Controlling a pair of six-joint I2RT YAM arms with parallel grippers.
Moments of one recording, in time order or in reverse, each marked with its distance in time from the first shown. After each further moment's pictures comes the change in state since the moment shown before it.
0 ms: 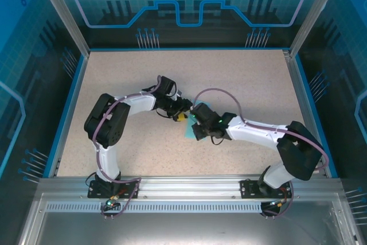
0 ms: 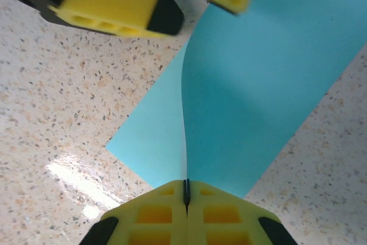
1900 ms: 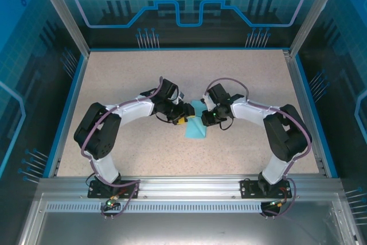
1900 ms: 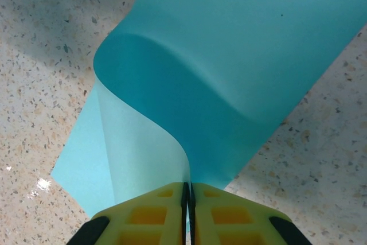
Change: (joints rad) left arm -0.084 -0.145 -0.068 -0.065 -0.069 0.066; right arm -0.301 0.220 0.148 -0.090 -0.349 -0.146
